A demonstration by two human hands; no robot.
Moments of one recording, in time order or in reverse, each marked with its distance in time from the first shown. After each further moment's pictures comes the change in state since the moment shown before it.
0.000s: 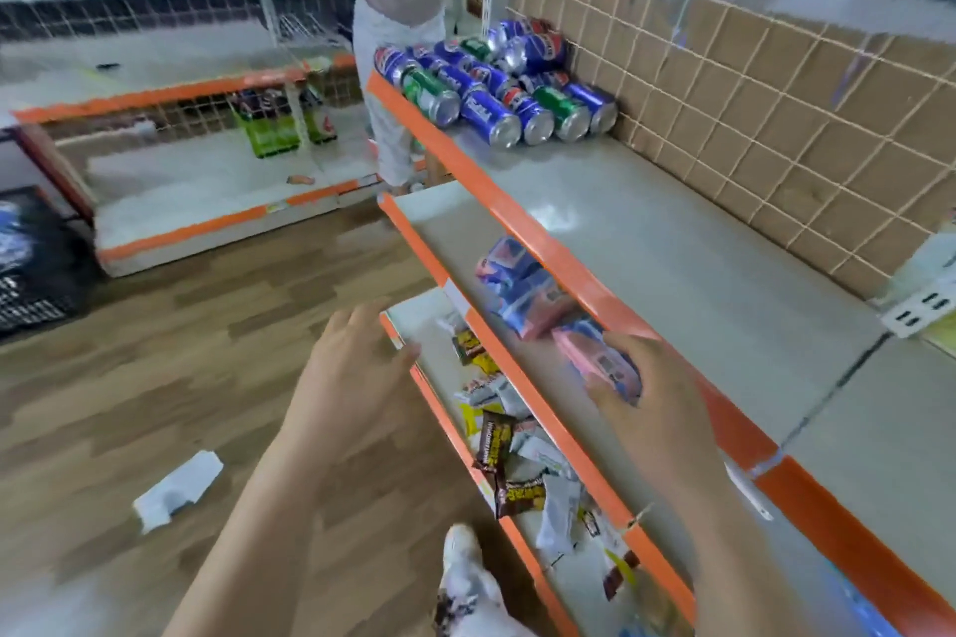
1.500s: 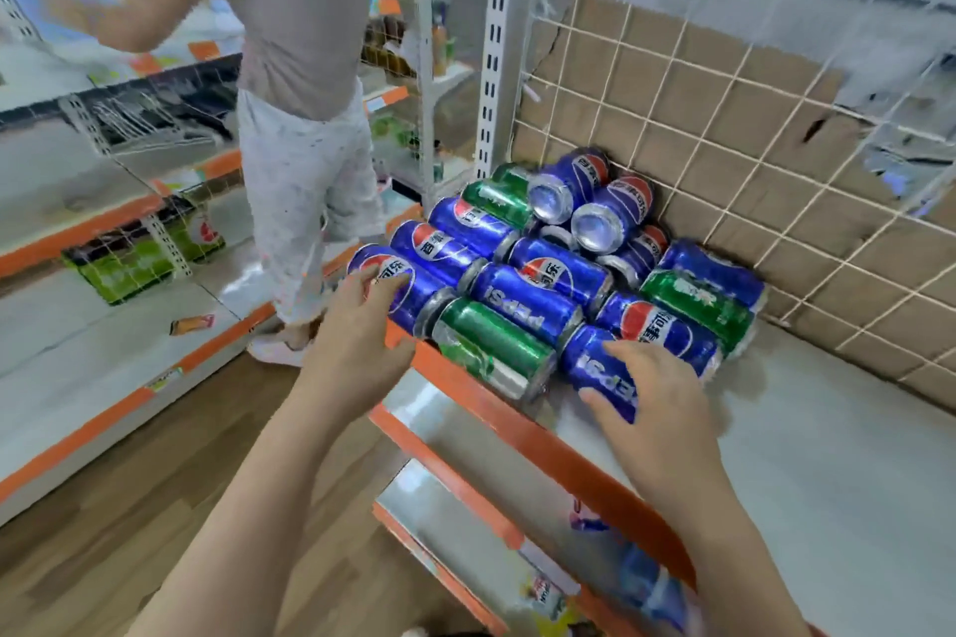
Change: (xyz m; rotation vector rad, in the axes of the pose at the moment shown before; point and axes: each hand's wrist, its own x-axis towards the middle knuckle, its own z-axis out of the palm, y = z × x) left_hand 0.585 -0.065 -0.032 0.127 -0.258 0.386; right_hand 0.447 -0.088 0.184 -0.263 0.266 0.181
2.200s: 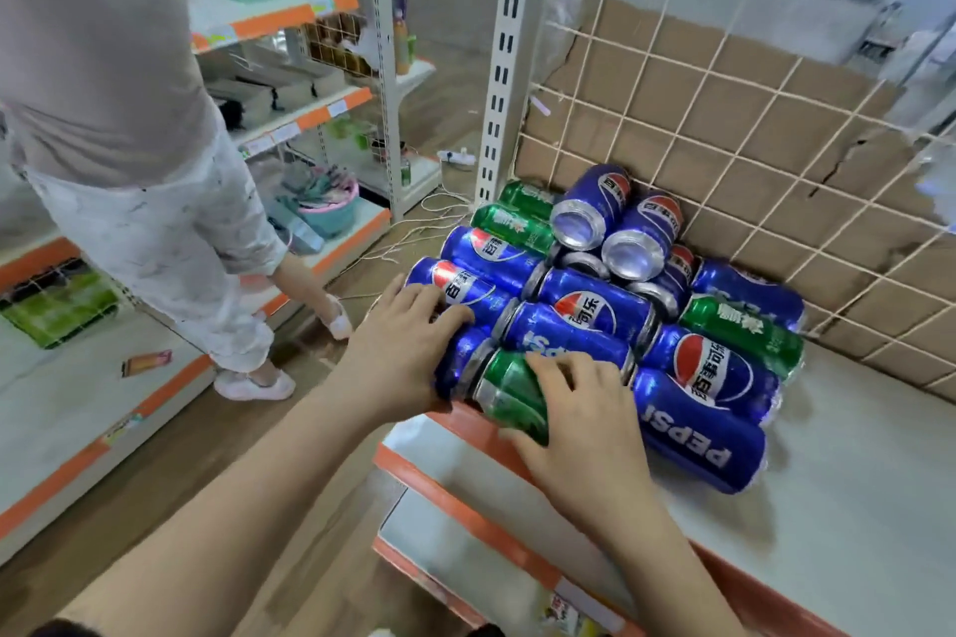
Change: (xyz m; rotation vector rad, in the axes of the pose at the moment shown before) left_hand 0.092 -0.046 0.011 0.447 -0.165 0.558; right_hand 0.038 -0.080 0.074 -0.343 -0.025 -0.064
